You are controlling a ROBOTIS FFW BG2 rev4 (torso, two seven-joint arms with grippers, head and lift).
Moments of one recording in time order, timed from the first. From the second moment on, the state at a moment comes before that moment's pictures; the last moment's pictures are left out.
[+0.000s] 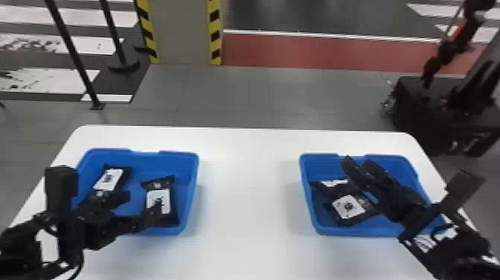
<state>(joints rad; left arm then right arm) 0.19 0.05 0.29 -1.89 -0.14 0.65 -0.85 0.17 -0.16 -0.22 -1.67 -0.57 0.28 0.56</state>
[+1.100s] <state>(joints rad) -0.02 0.08 0.21 -1.56 -0.17 0.77 -0.82 0.41 -0.07 -0.18 -1.91 -0.44 0.07 0.58</state>
